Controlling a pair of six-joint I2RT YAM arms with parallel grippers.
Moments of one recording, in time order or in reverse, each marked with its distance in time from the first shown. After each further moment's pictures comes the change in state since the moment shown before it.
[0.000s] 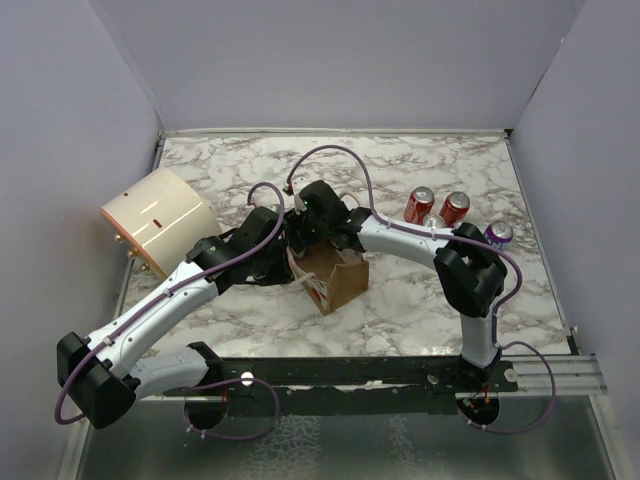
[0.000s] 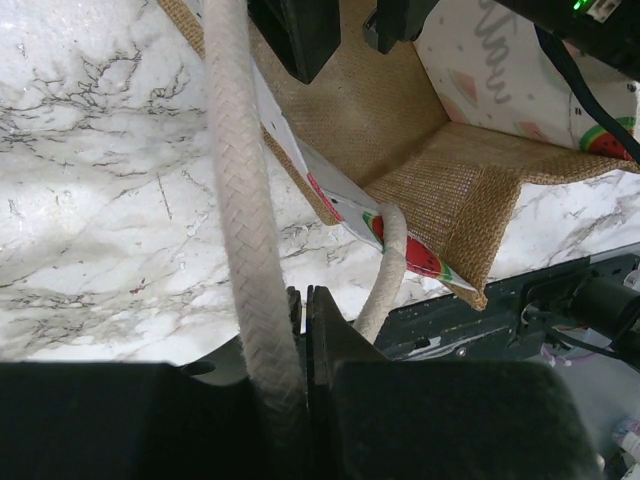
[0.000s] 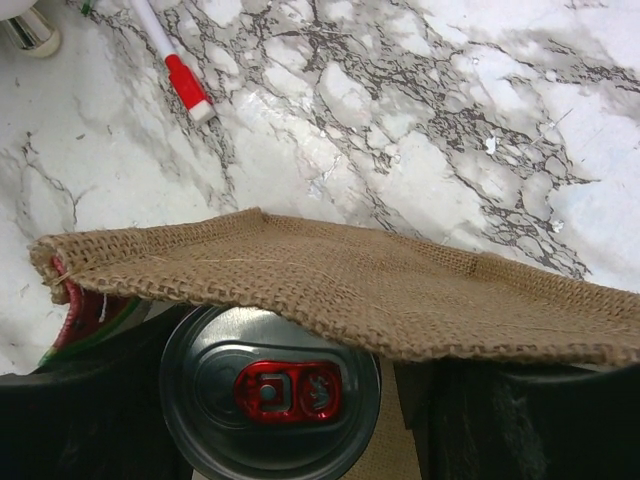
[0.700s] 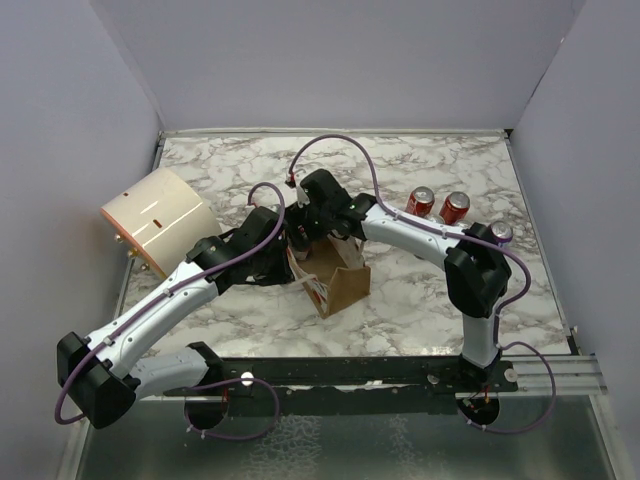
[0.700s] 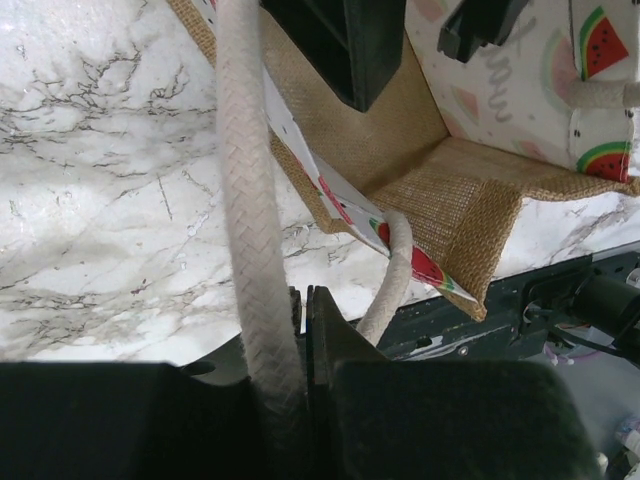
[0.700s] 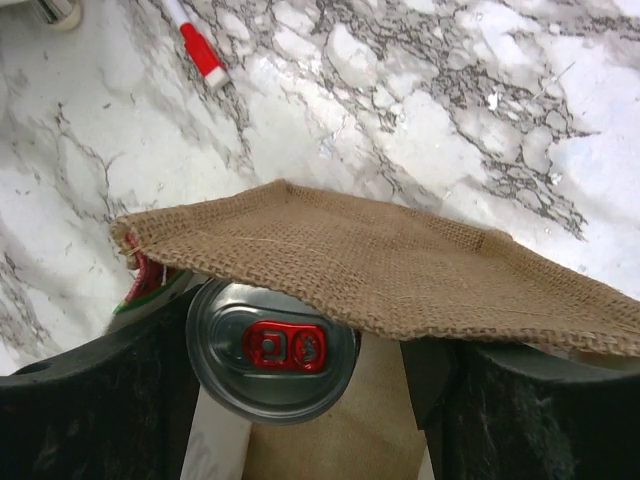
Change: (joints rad) left arm 0.000 0.000 0.000 0.000 0.000 0.006; right arm -0.012 -0.021 0.133 -0.270 -0.065 0.040
